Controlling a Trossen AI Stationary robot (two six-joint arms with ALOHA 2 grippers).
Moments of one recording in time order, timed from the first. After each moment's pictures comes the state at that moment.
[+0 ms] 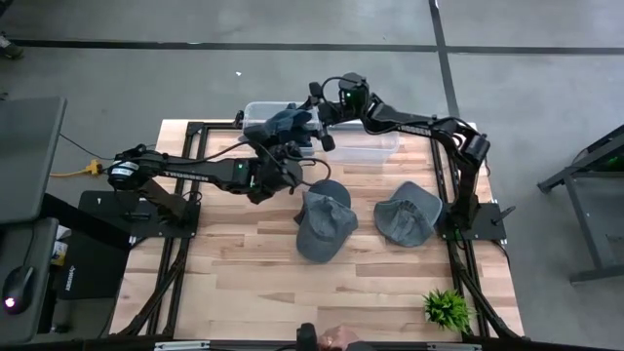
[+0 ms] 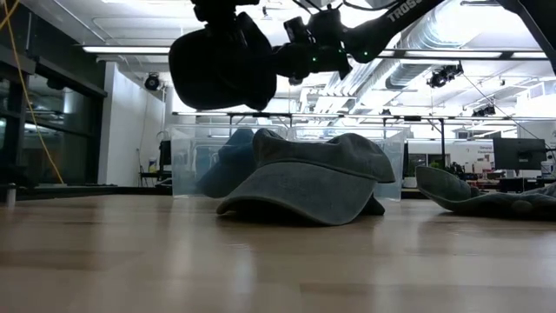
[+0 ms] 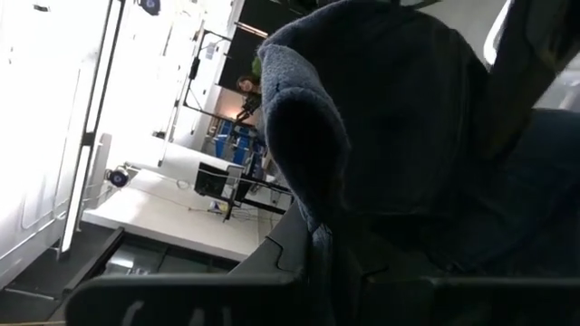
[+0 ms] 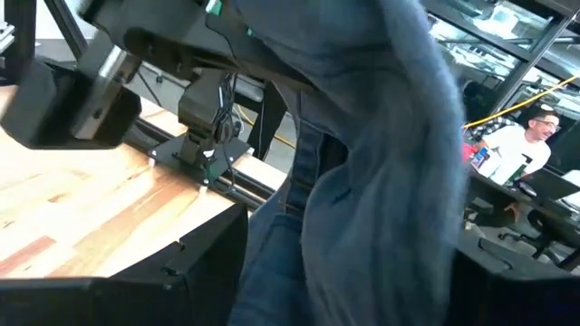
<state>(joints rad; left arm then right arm) -0.03 1.53 1.32 -0.40 -1.49 0.50 -0.57 1.91 1.49 0.31 -0.77 -0.54</state>
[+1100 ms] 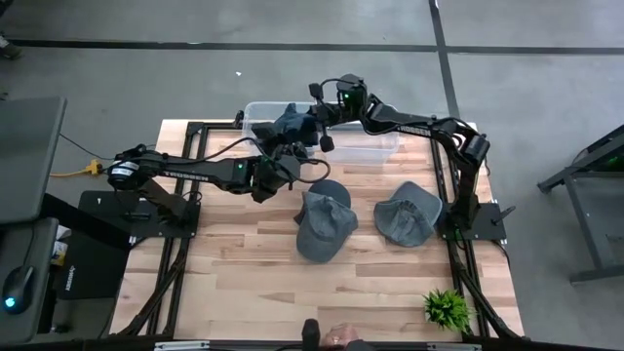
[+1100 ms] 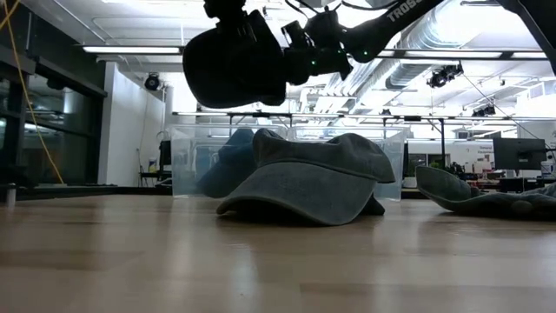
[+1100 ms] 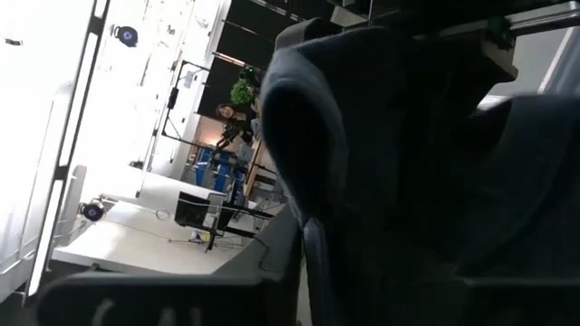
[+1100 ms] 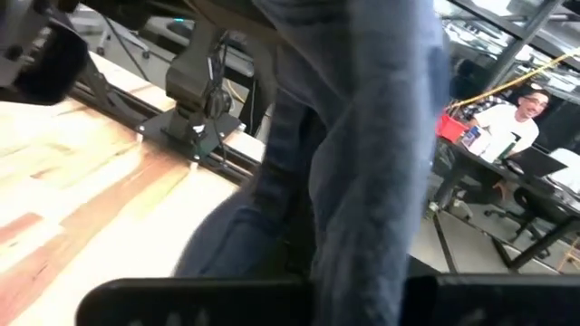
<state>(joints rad) -0.03 1.53 1.32 -0.23 -1.39 0.69 -0.57 1.91 1.49 0.25 -0.69 -0.58</state>
